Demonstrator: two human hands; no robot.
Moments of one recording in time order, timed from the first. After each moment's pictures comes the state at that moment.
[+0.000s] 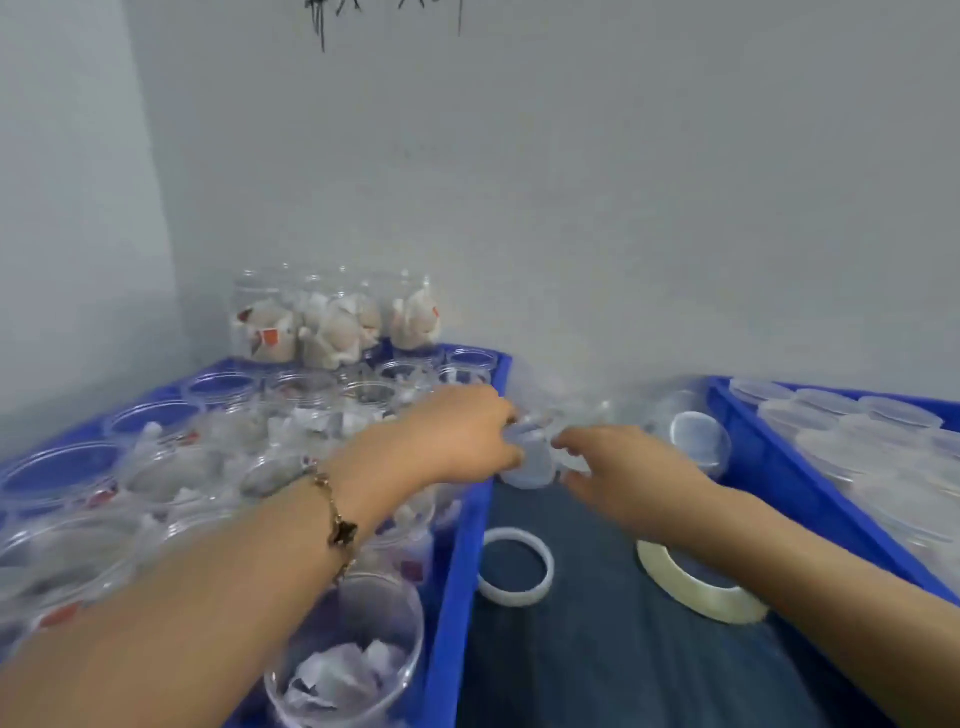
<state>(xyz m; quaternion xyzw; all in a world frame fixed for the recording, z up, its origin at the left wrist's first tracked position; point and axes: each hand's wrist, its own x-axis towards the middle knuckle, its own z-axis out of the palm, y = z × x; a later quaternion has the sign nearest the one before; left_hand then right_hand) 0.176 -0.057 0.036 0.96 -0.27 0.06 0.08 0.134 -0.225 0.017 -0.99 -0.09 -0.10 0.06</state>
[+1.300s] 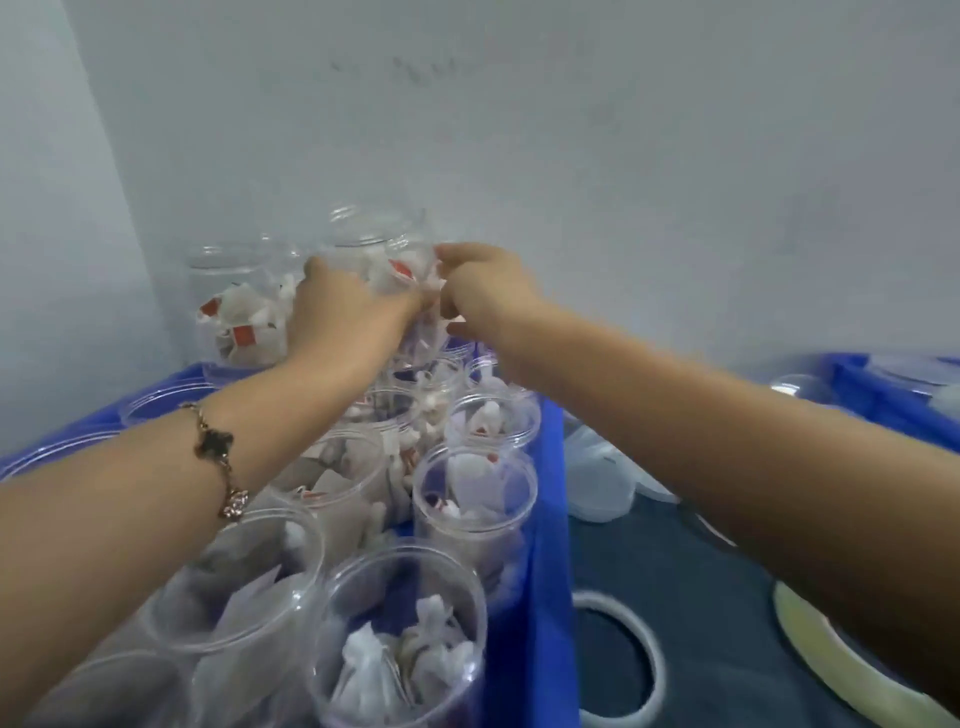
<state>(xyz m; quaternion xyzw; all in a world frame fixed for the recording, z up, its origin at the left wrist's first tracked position) 0.315 0.019 0.040 0.83 0.06 0.31 0.46 0.302 -0.097 0.061 -0.77 -0.11 -0.11 0.62</state>
